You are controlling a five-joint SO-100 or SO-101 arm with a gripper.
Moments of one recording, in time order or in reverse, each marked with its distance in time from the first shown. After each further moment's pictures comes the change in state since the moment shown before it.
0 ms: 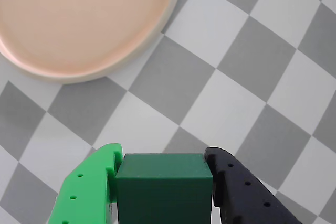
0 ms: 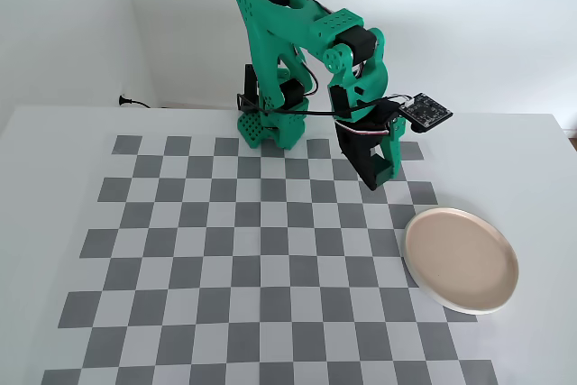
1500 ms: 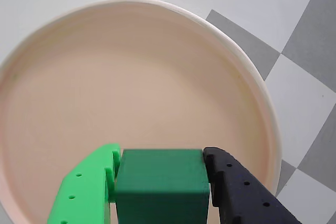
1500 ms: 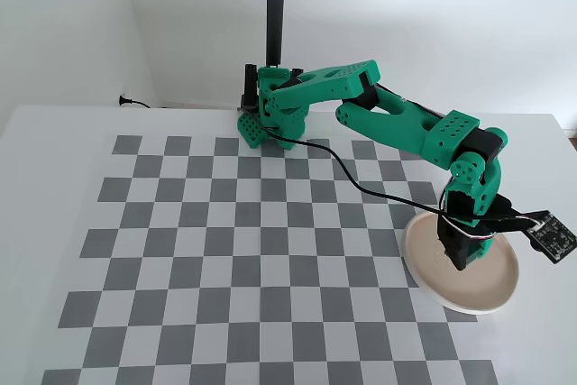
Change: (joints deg) arm -5.1 -82.4 -90.6 15.4 8.3
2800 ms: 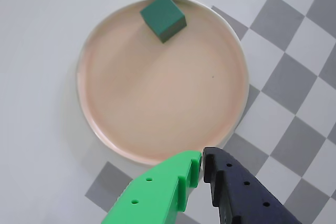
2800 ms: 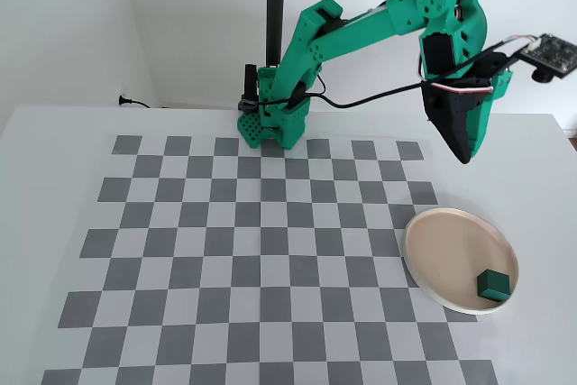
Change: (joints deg) arm -1.8 39.9 6.3 22.3 -0.4
